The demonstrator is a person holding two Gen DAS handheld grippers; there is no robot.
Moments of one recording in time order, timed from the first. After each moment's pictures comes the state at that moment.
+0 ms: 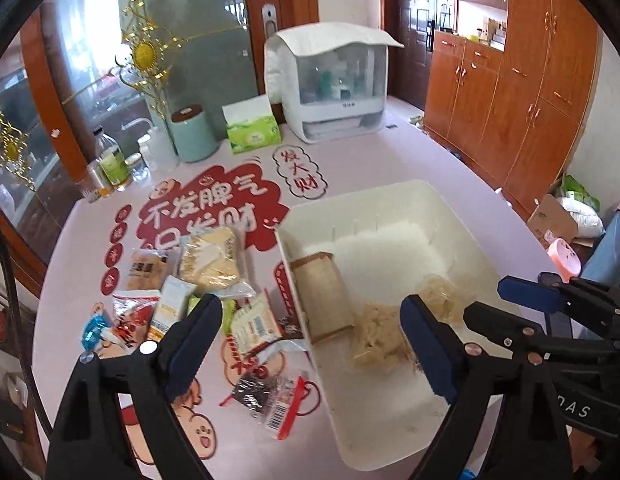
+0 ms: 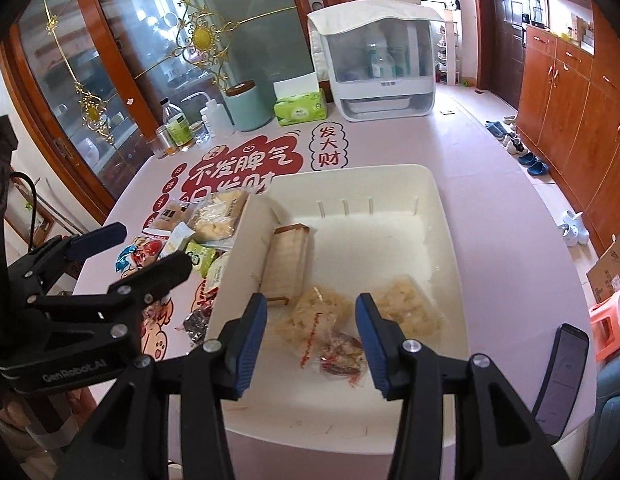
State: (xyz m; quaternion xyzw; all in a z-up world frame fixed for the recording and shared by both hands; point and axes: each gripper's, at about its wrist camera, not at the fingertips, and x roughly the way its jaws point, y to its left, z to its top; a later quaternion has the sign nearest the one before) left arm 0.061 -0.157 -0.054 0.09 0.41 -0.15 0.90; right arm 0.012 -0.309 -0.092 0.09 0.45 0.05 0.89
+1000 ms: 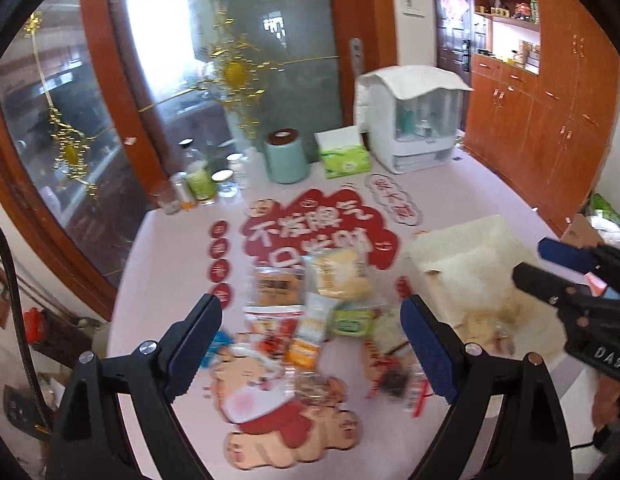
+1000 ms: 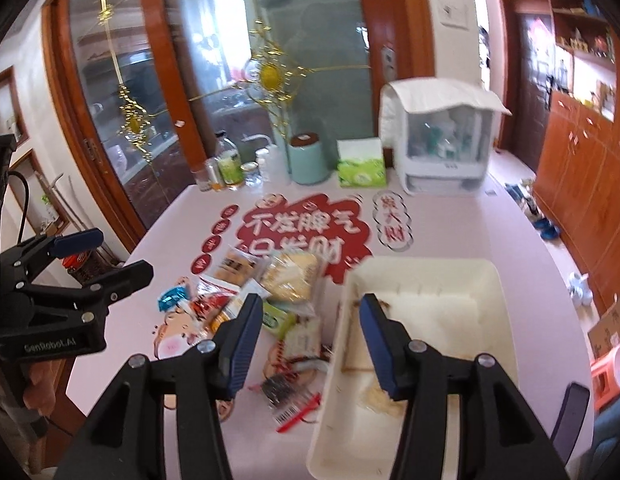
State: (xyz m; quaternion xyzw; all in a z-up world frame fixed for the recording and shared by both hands) left arm 0.079 0.018 0.028 0.10 0.38 -0.08 0.92; right arm 0.035 -0.181 -0.009 0.04 0.37 0.08 0.92
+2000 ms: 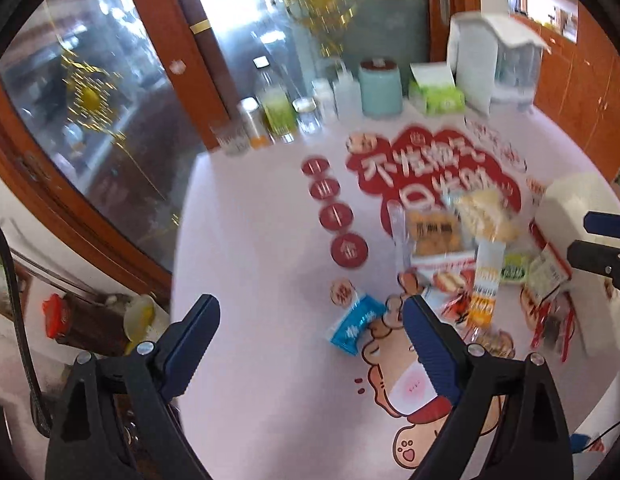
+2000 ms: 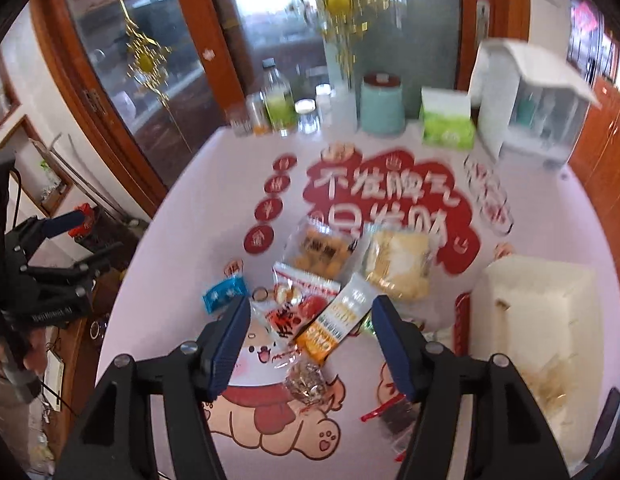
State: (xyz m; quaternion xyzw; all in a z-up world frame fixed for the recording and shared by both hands) left arm 0.182 0.216 -0.062 0.13 0.47 -0.06 0.87; right arm 0.142 -0.015 -0.063 0.03 0.49 0.10 0.86
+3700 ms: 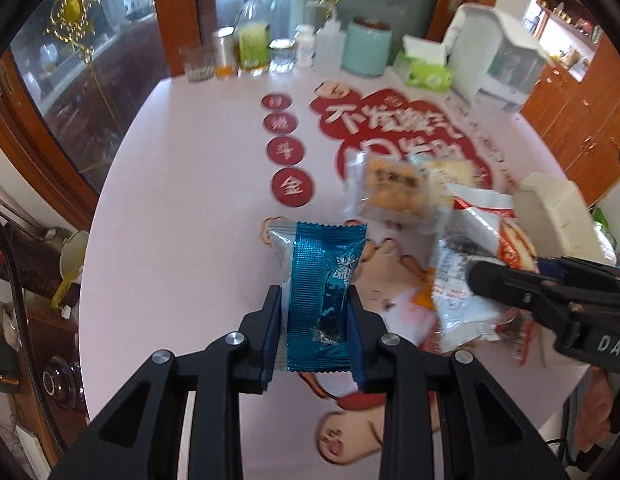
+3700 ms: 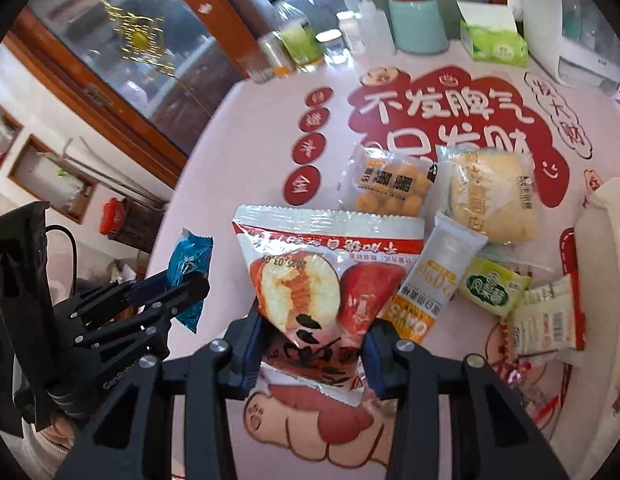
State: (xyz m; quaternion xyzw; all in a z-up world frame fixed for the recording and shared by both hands) left arm 0.157 0.203 -0.125 0.00 0.52 -0.10 0.85; right arm 0.161 0.025 -0.139 0.12 0.54 0.16 0.81
